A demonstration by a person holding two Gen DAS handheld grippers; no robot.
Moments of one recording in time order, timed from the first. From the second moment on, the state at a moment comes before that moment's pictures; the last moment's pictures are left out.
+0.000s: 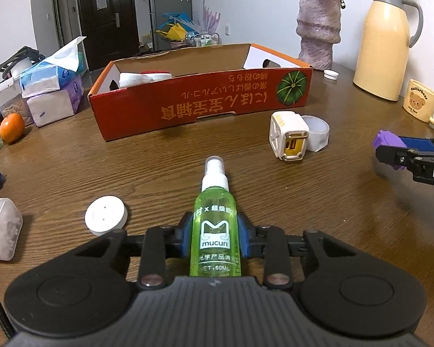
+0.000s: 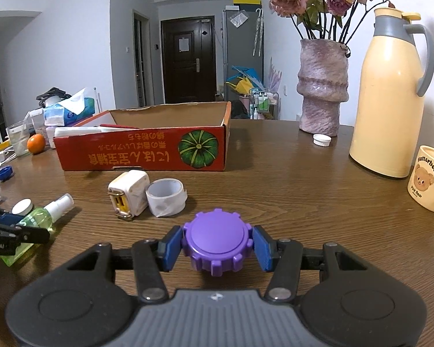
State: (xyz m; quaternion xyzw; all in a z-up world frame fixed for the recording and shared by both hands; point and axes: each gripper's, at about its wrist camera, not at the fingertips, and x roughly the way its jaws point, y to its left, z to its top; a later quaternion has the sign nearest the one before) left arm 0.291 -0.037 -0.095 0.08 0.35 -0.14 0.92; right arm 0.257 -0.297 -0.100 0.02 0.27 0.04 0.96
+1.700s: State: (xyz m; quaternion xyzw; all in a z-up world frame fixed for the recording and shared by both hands) left arm 0.301 -0.059 -0.009 0.01 0.23 -0.10 0.97; right arm 0.276 -0.251 -0.041 0.03 0.19 0.08 0.98
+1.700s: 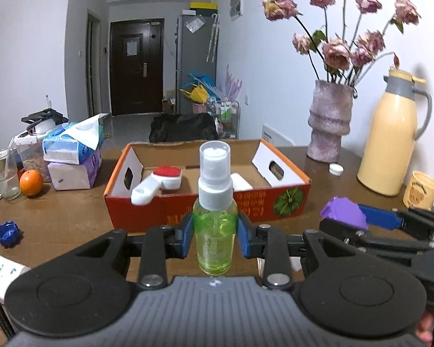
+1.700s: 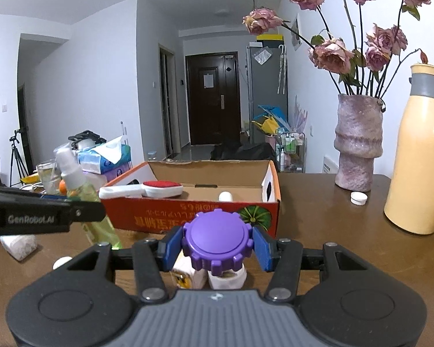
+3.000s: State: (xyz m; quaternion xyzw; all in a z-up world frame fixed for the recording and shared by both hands) left arm 0.434 -0.076 -0.001 -0.02 0.20 -0.04 0.98; right arm 0.415 -0.250 -0.038 0.06 0.17 0.08 0.98
